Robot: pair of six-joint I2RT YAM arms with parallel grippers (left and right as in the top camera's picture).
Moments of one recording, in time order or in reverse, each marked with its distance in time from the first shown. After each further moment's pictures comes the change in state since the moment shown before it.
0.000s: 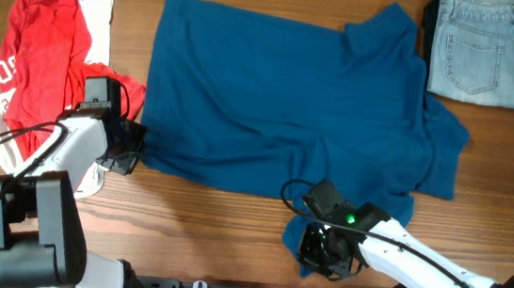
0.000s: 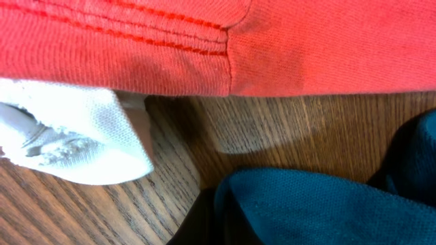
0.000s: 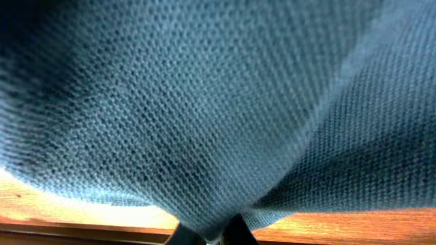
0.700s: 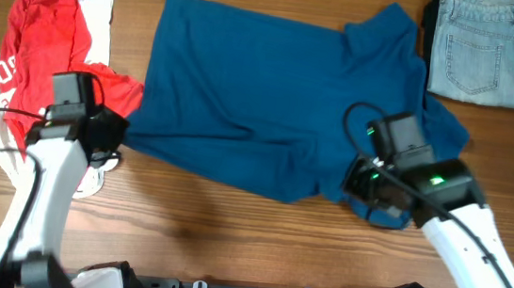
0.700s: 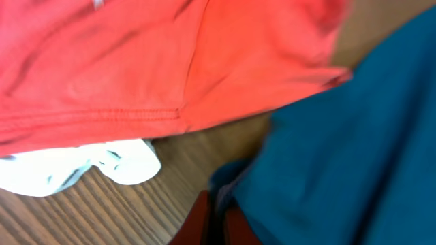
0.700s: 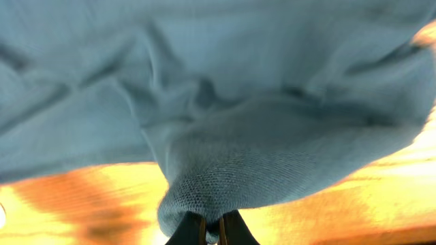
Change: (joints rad) left arm 0.072 -0.311 0.021 -0.060 -0.057 0.243; right arm -0.391 -0.150 0.568 -0.434 0.309 -0.289
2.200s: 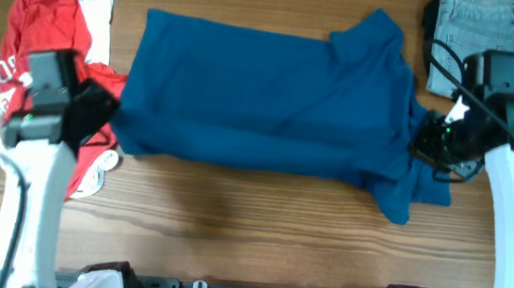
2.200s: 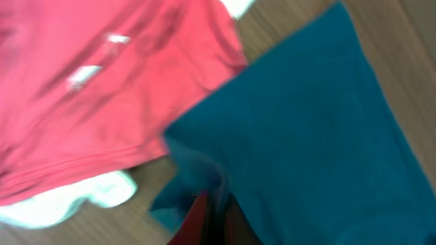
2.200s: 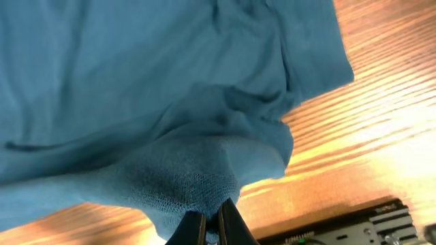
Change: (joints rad) left arm -0.045 -0.035 0.188 -0.079 -0.027 0.139; right arm -0.359 0.259 0.428 -0.306 0.027 -0.317
